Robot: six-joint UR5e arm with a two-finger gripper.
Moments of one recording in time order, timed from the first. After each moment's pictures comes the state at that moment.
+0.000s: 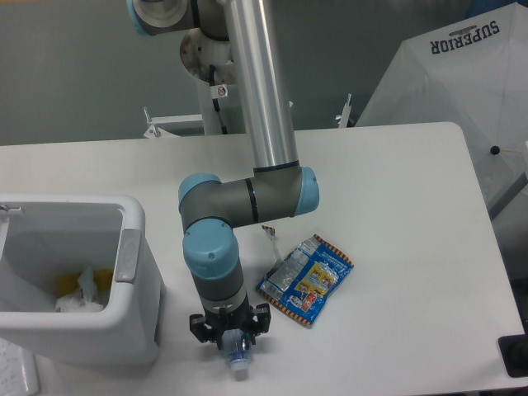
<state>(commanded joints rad) 2.23 -2.25 -1.52 -0.68 1.61 0.12</state>
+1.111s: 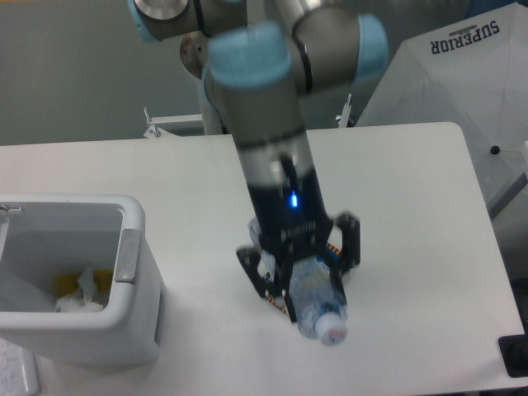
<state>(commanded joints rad) 2.31 -1.85 -1.28 -0.67 1.57 -0.02</state>
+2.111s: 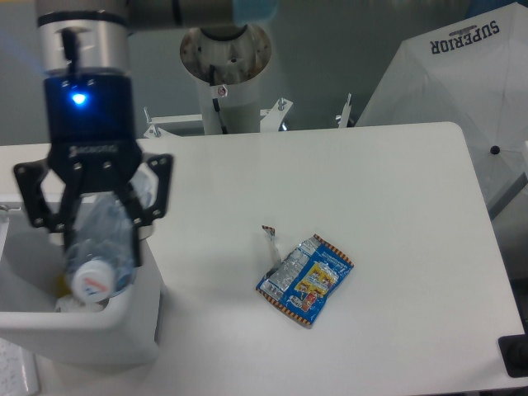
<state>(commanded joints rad) 2.05 -1.89 -1.21 -0.67 1.54 -0.01</state>
